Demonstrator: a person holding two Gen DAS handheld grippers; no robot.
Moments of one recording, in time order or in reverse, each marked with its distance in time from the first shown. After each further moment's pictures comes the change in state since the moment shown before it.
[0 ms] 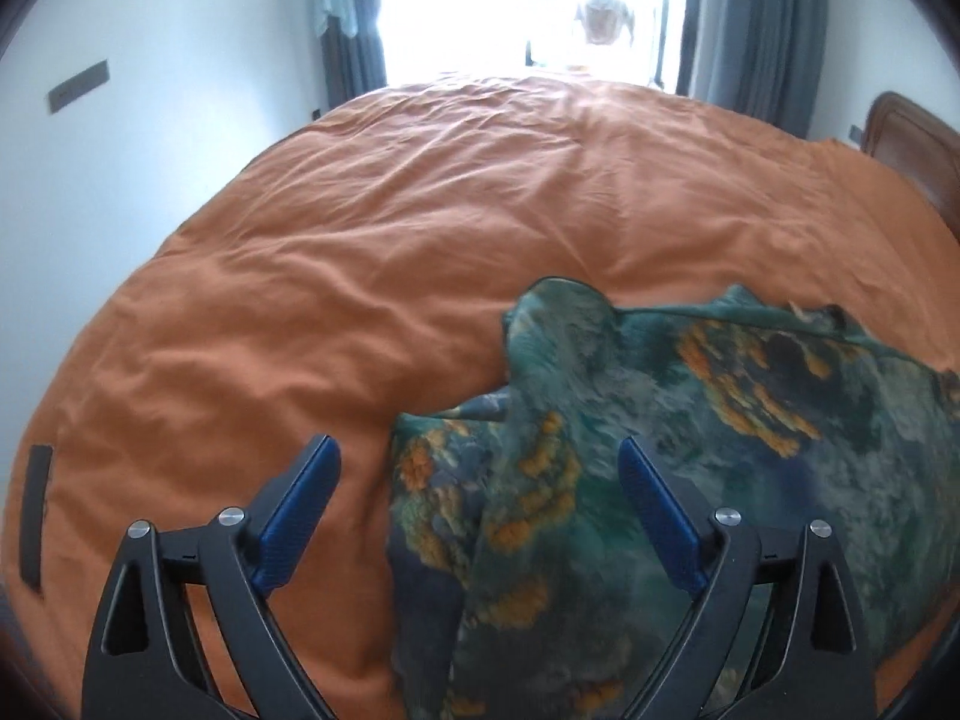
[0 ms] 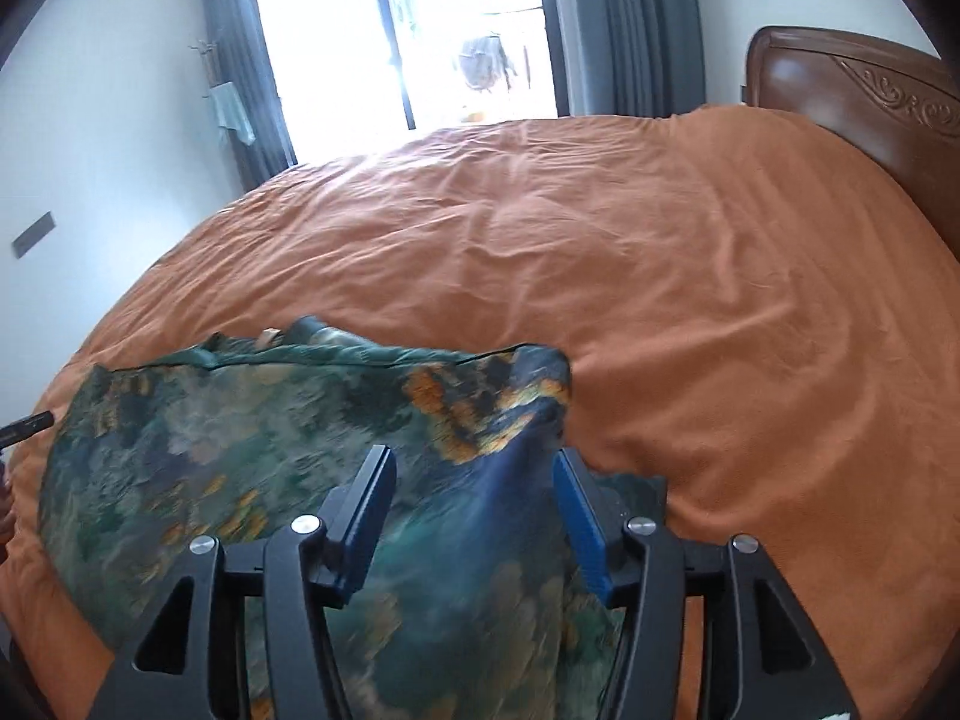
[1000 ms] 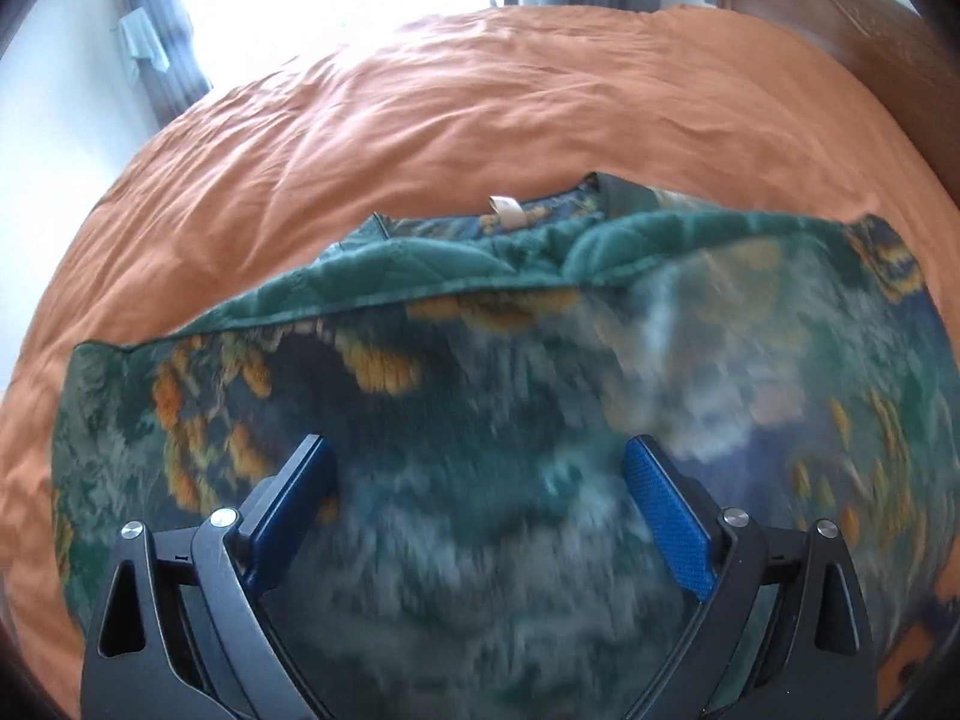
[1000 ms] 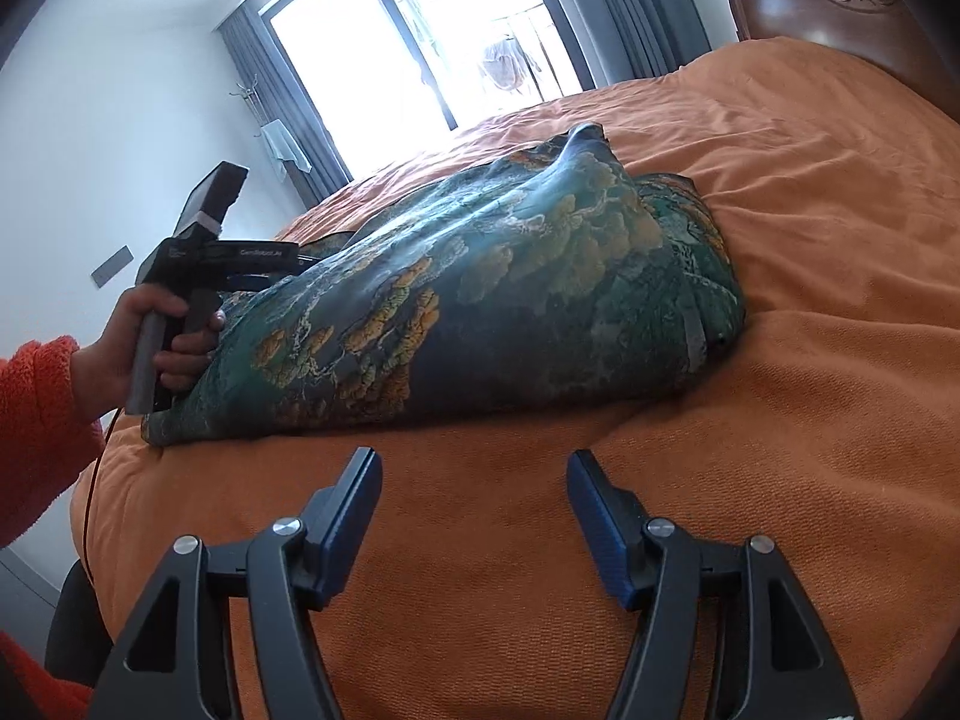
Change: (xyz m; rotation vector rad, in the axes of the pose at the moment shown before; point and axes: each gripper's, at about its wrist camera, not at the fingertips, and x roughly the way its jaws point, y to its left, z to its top) left arm 0.043 -0.219 -0.009 0.295 0.137 -0.164; right arm -0.066 0.026 -0.193 0.145 -0.051 0.186
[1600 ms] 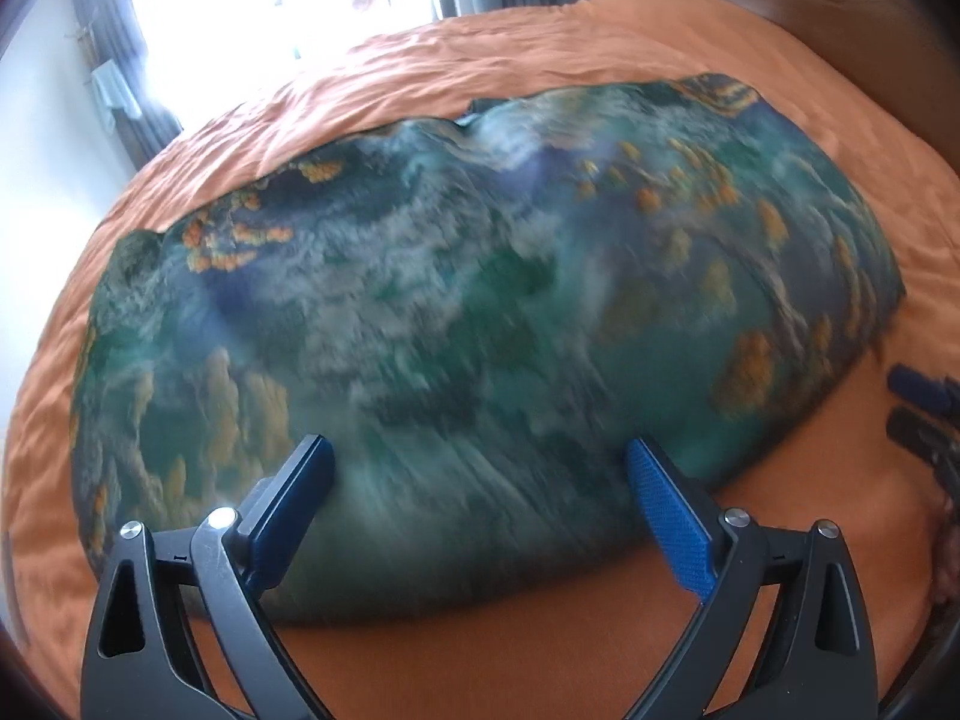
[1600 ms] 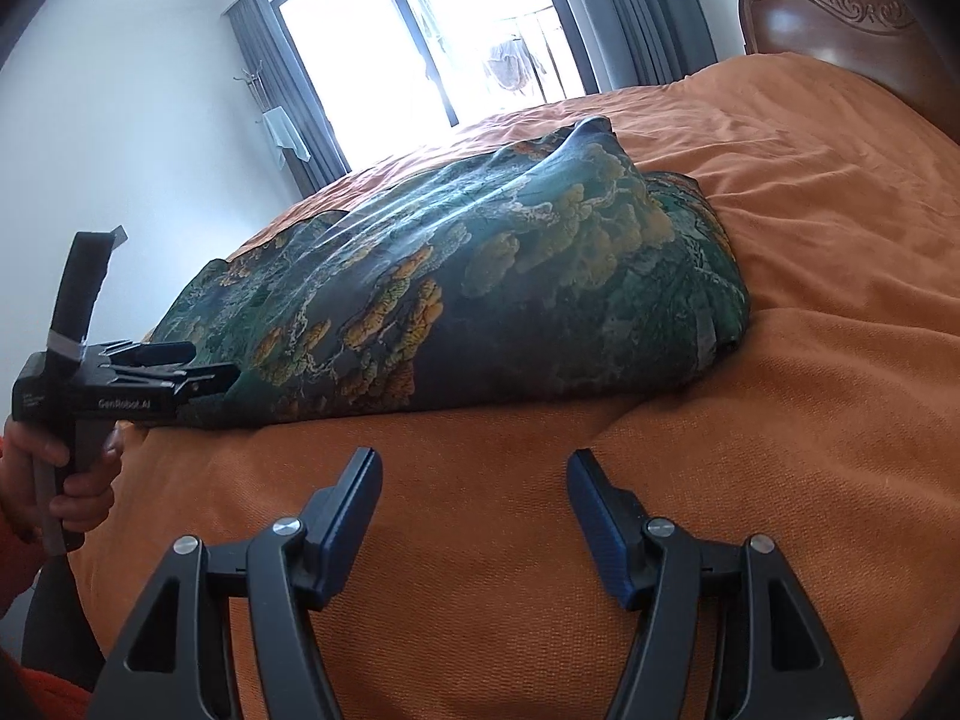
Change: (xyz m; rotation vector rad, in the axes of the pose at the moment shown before) left arm -0.066 -0.043 -0.116 0.130 -0.035 -0.022; right arm 0.007 0.008 -0.008 -0.044 0.004 -0.038
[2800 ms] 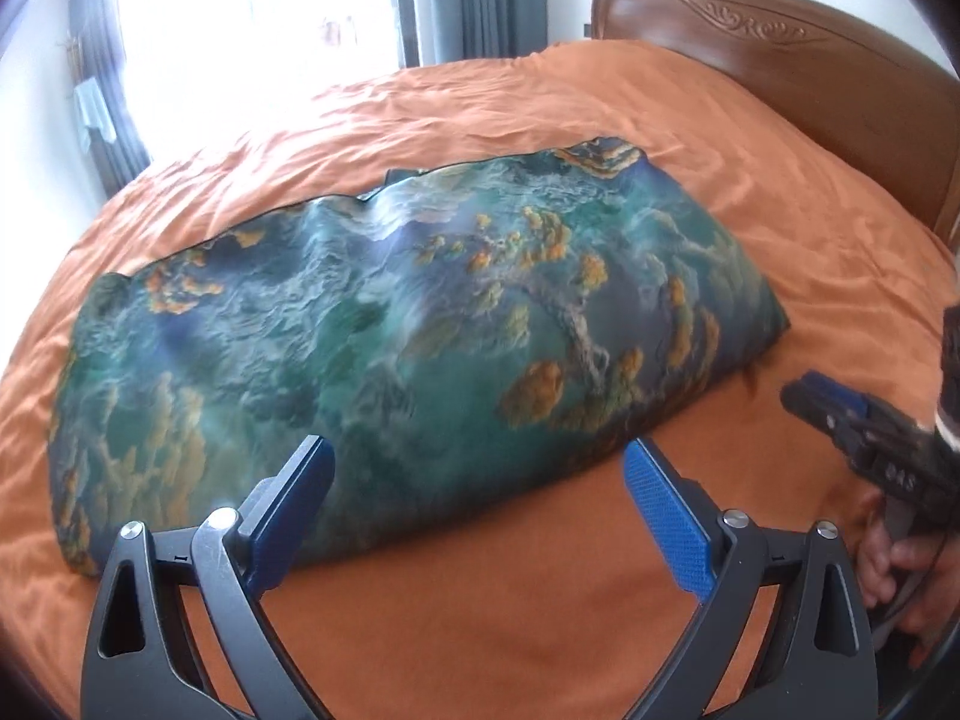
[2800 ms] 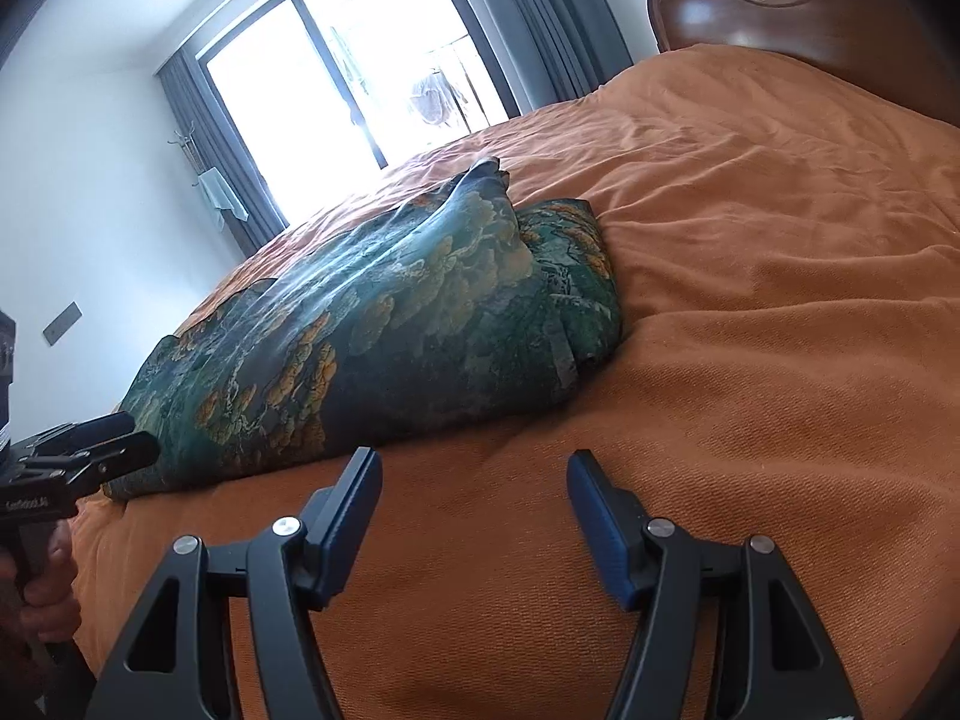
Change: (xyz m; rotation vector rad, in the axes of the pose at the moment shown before) left arm -0.042 -0.042 0.010 -0.020 -0.123 -0.118; right arm -0.025 -0.034 0.004 0.157 -0.089 -0.103
